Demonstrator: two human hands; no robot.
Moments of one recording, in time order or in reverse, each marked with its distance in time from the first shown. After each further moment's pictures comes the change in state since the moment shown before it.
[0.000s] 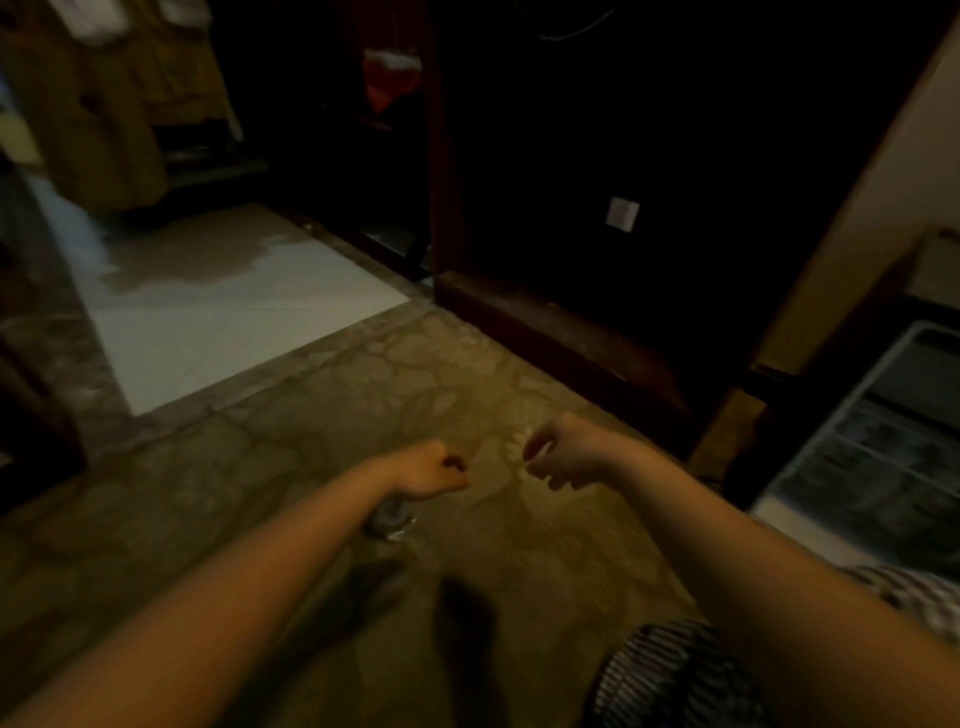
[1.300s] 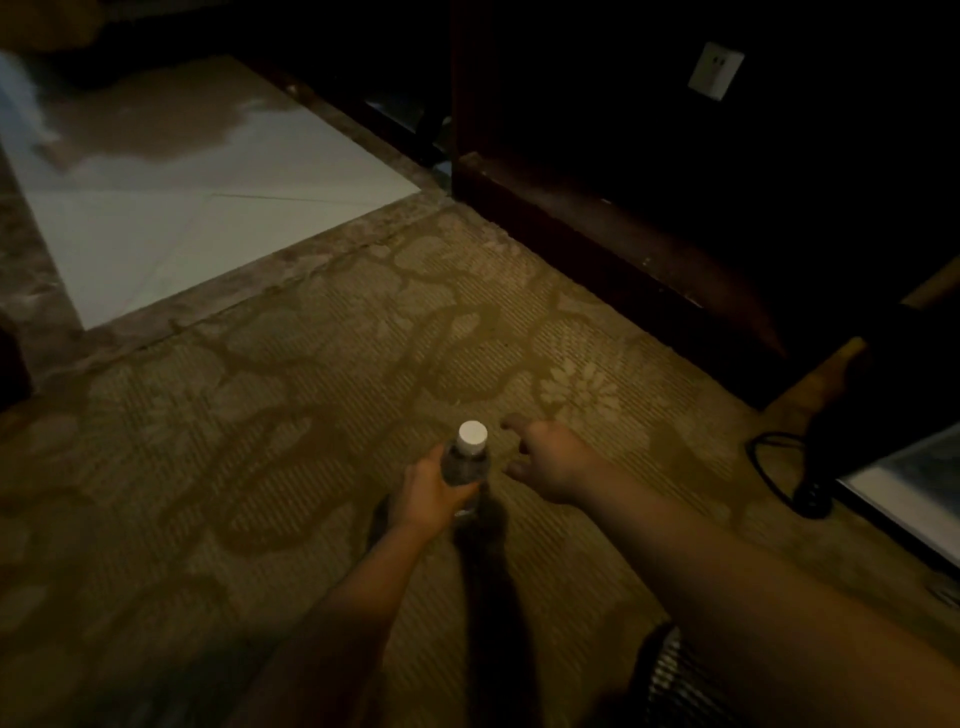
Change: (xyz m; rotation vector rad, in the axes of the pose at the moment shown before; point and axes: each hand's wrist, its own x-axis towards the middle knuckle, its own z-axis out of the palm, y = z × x) left_hand 0.099 -0.127 0.124 -0.520 0.413 -0.346; right_hand 0.165 0.016 0.107 -0.252 -0.035 -0.129
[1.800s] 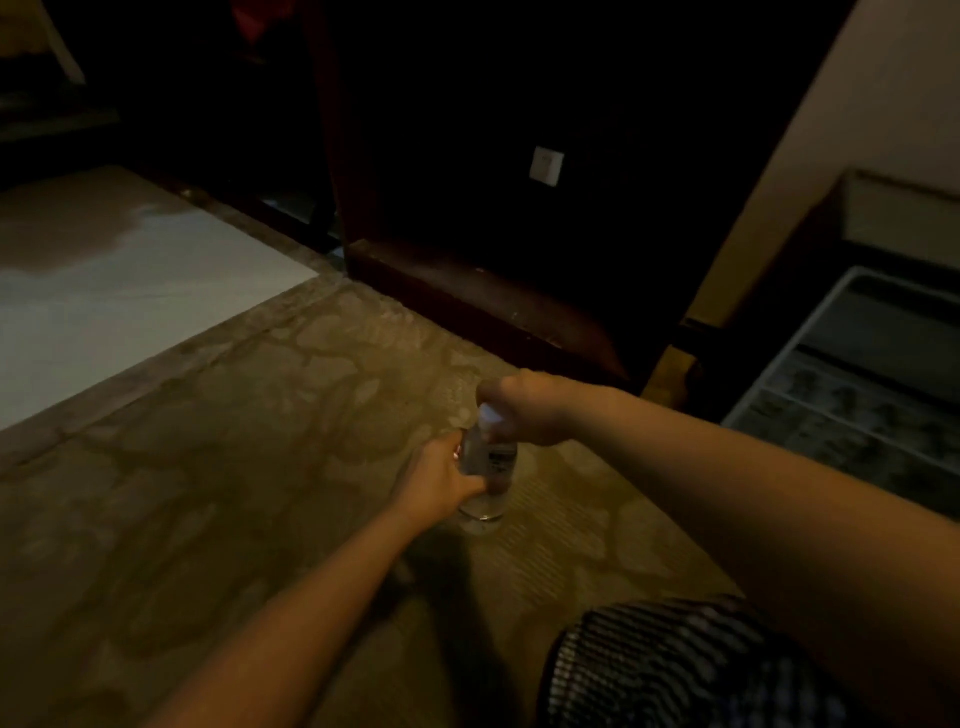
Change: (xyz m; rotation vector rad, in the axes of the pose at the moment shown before) left_hand -0.067 0.160 0.013 0.009 -0.311 0.403; right_hand -0.107 0.030 -0.130 -0.317 0.105 -0.093
